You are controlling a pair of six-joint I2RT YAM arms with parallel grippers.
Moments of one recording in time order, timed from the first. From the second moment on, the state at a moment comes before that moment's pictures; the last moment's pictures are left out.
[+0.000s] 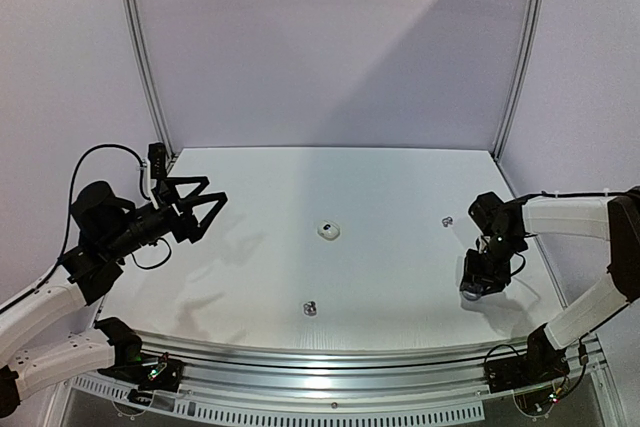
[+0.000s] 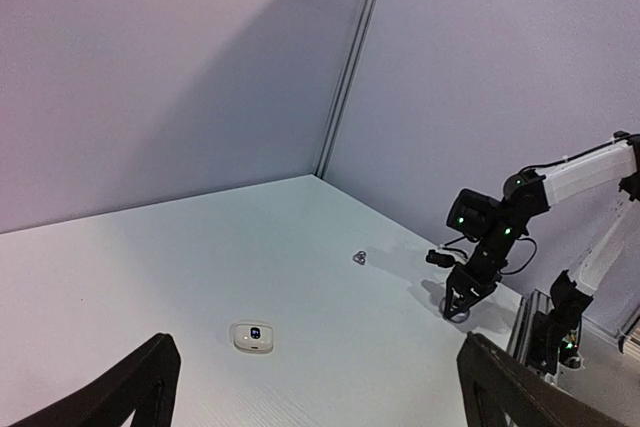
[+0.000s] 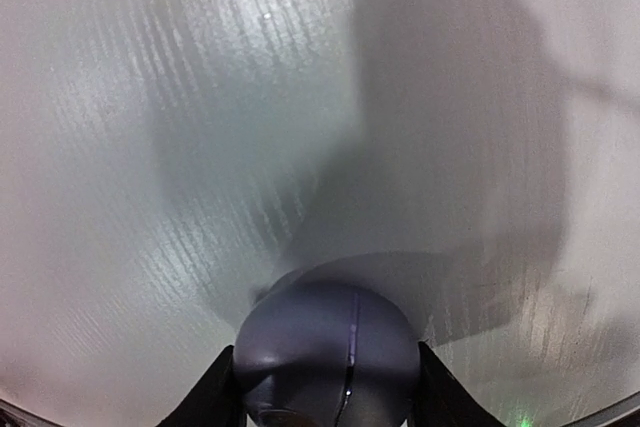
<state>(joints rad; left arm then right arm) -0.48 0.68 0.44 0.29 0.38 -0.30 0.34 1.48 0.75 -0.80 -0.07 0.68</state>
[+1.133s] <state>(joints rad) -0.47 0.86 0.74 0.09 0.82 -0.23 1.31 1.85 1.83 -0.25 0.51 -0.83</state>
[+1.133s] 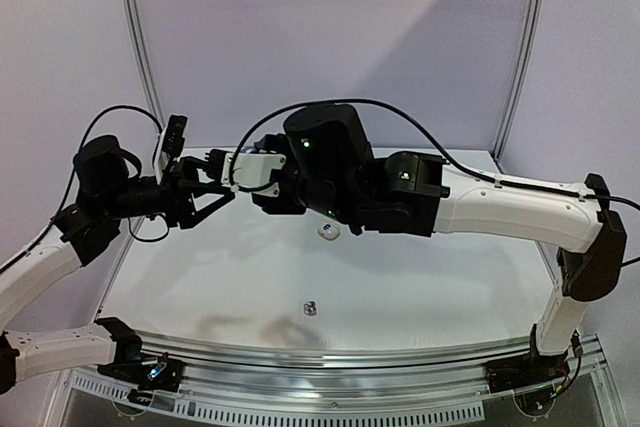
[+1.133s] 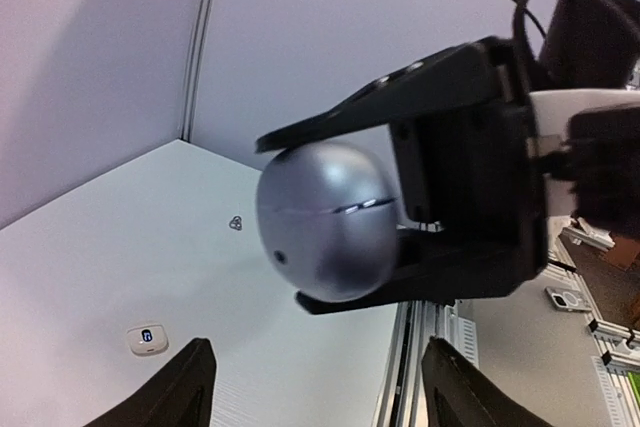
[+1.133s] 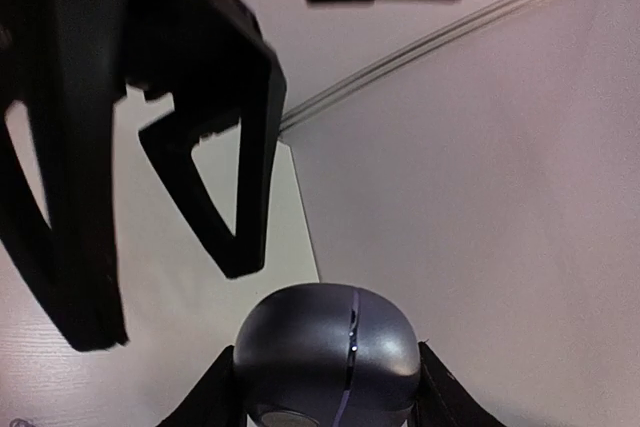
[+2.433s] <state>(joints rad) -0.50 0.88 0.81 0.02 0.74 -0.21 1.34 1.94 1.96 -0.31 0.45 -0.86</state>
